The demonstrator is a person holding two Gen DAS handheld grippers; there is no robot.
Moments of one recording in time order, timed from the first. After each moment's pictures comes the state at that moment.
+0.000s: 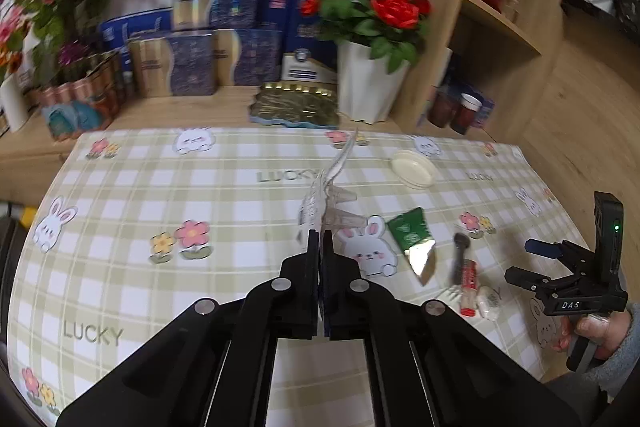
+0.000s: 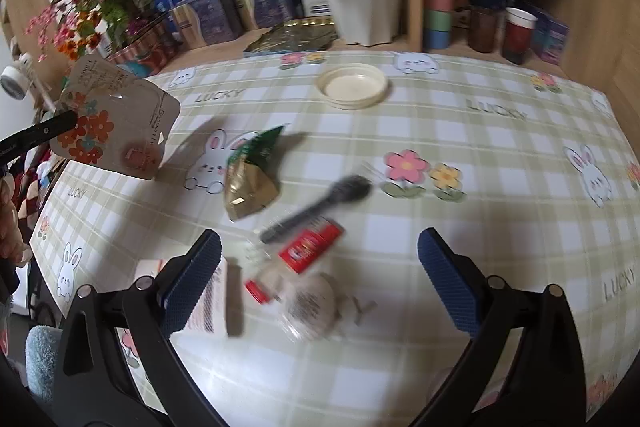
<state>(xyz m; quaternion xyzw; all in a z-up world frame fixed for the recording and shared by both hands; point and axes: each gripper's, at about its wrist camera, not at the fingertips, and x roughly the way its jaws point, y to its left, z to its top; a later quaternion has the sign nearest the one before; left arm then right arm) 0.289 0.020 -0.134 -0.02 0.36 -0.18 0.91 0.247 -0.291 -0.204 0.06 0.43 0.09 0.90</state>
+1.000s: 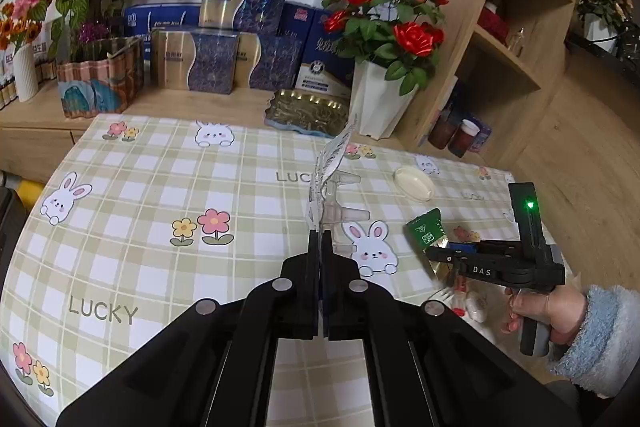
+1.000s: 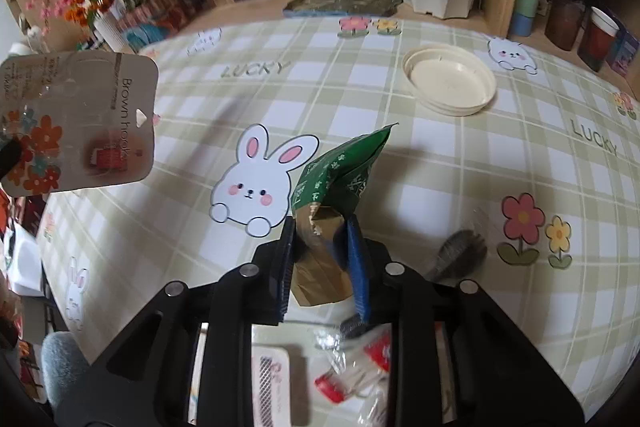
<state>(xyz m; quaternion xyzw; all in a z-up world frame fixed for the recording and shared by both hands) 0.266 0.061 -0.123 -0.07 0.35 -0.18 0.92 0.326 -0.227 -0.225 0.05 0.49 0.15 0.86</state>
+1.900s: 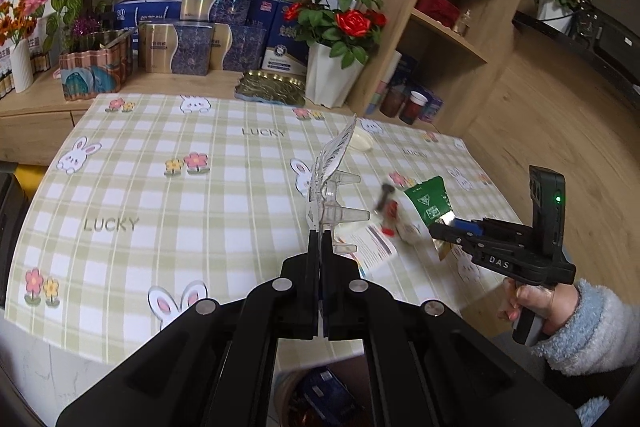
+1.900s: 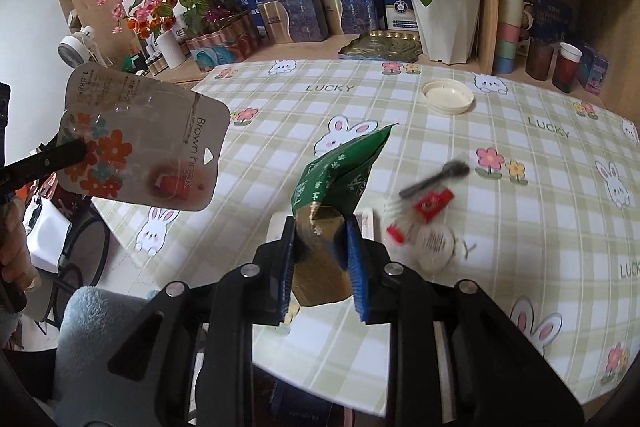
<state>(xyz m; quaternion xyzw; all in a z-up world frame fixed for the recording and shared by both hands) 0.122 0.068 -0.091 -0.07 0.37 -0.23 0.90 0.149 -0.221 -0.154 0.04 0.41 0.18 0.89</state>
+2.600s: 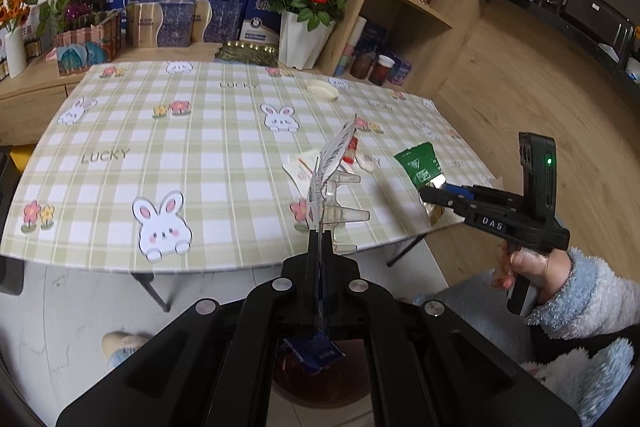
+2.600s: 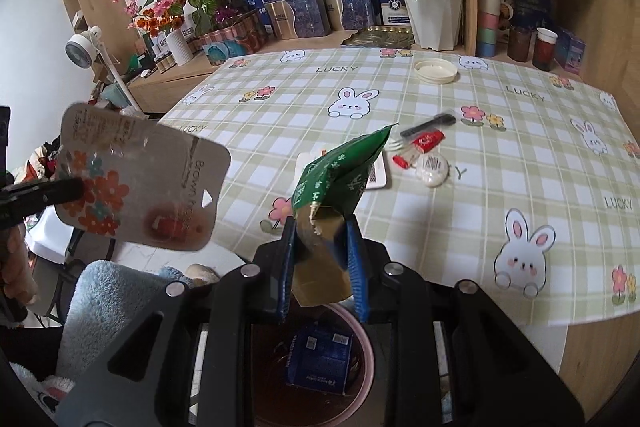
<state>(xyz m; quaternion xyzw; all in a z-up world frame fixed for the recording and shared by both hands) 0.011 0.065 -0.106 -0.06 0.40 -0.27 0.87 0.044 -0.225 -0.155 0.05 0.40 0.18 0.90</state>
